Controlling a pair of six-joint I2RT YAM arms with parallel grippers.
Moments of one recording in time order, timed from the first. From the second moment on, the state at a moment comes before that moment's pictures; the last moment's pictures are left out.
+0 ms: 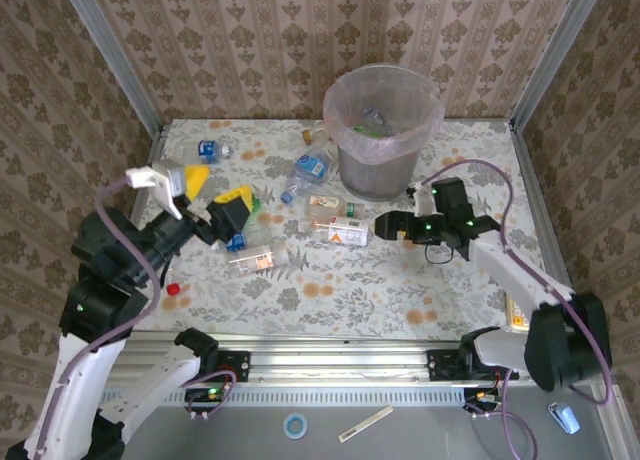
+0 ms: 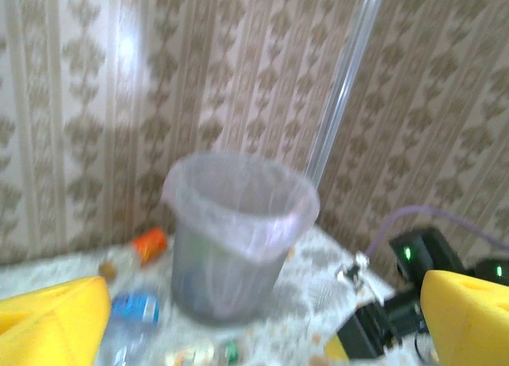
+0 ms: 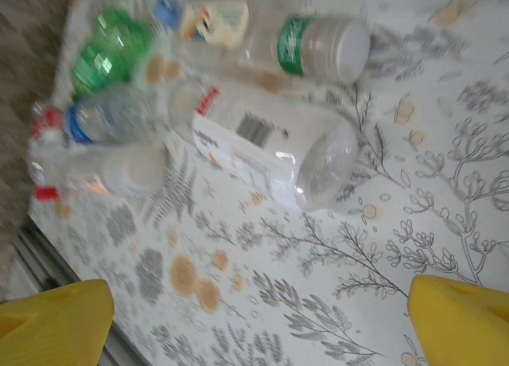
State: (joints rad) left arm -0.52 0.65 1.20 -0.55 0.21 -0.24; right arm 0.25 1.28 0.80 -0.40 -0.53 0.36
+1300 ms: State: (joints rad) left arm -0.52 0.44 1.05 -0.75 0.13 -0.28; right arm 0.56 1.81 1.15 -0.50 -0.36 -0.07
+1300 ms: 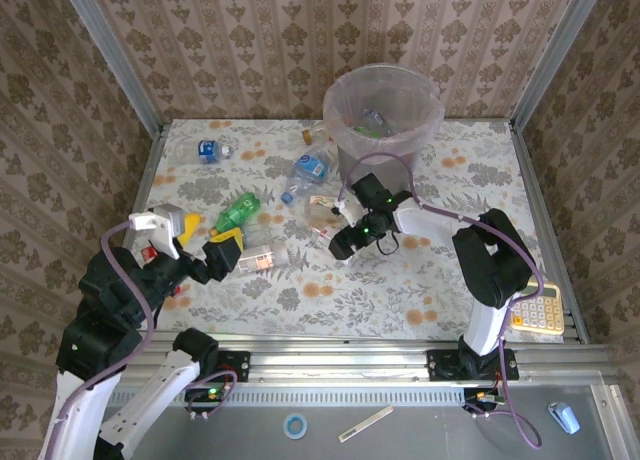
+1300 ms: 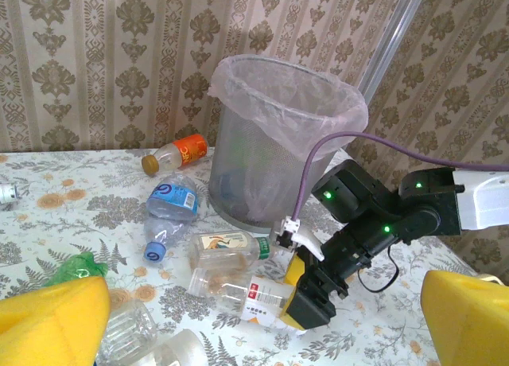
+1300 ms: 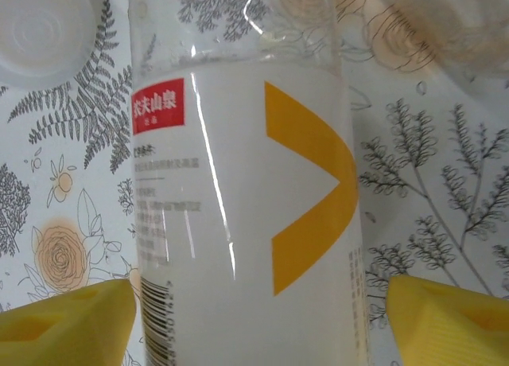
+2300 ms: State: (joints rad) left arm -0.52 0.44 0.83 -0.59 0.21 -0.39; right arm 0.67 1.41 0.95 -0.45 -0.28 0.06
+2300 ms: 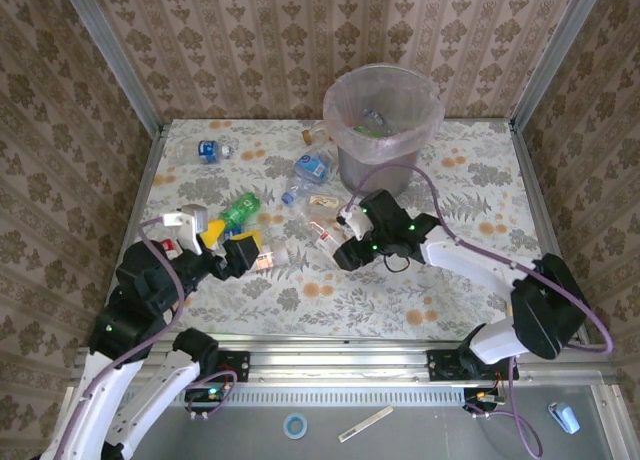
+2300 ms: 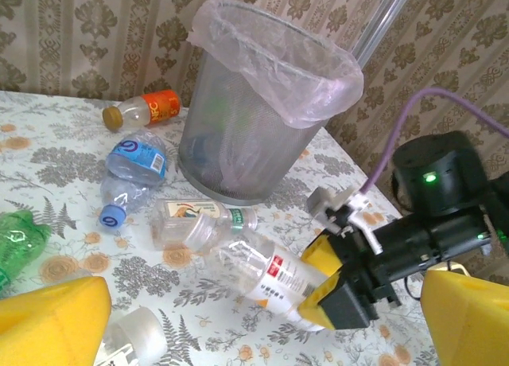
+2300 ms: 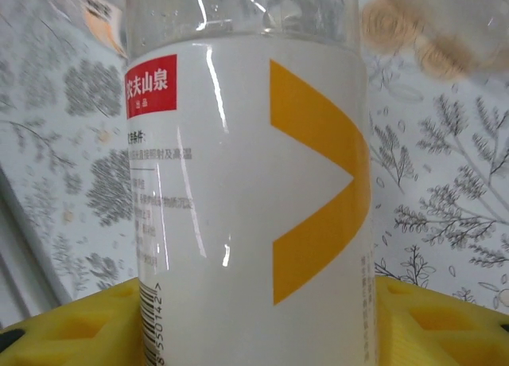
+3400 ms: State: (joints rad) left arm -0.52 0.42 0.71 -0.54 0.19 -0.47; right arm 0.24 1.68 1.92 -0.72 -0.37 0.18
